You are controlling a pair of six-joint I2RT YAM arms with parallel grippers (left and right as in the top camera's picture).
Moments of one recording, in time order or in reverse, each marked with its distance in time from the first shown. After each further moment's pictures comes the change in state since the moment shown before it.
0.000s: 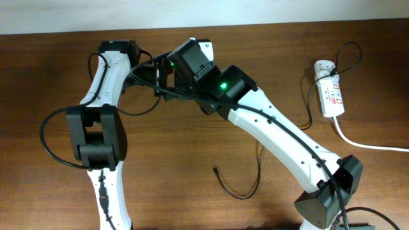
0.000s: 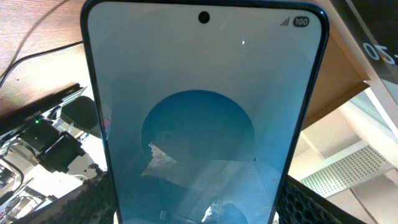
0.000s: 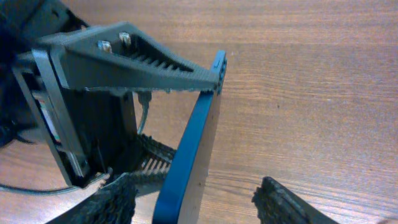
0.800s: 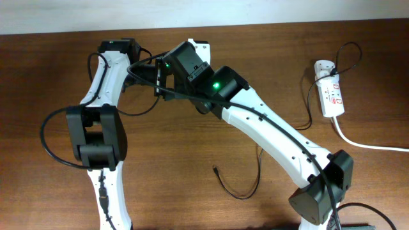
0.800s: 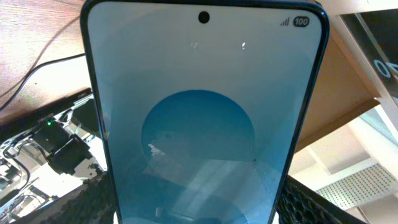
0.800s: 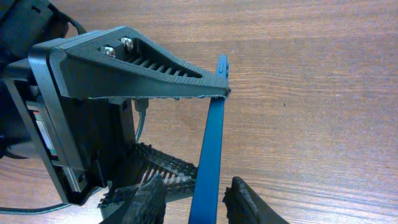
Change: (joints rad) left arm 0.000 0.000 0.000 0.052 -0.059 -0.084; right arm 0.008 0.042 0.000 0.027 0.017 0.057
